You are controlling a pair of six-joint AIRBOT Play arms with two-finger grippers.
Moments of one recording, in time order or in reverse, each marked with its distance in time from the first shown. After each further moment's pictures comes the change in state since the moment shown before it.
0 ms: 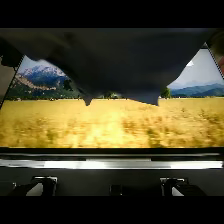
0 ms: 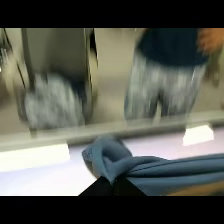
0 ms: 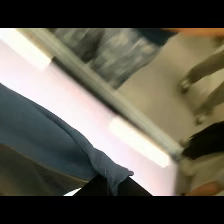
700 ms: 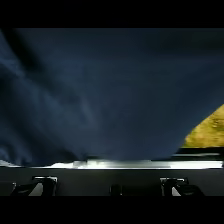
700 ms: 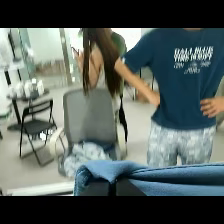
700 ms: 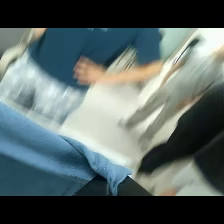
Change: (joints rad) left arm 0.000 0.211 0.129 0.157 -0.148 -0.103; right arm 0.000 0.225 0.116 -0.097 0.233 0.069
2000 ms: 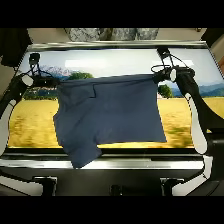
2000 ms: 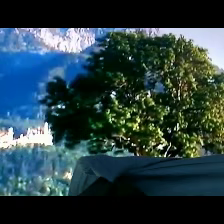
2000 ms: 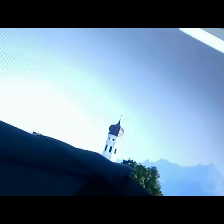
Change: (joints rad) left arm -0.147 -0.909 -0.551 0.060 0.626 0.068; right arm 0.000 -0.945 -0.448 0.037 -0.801 0.170
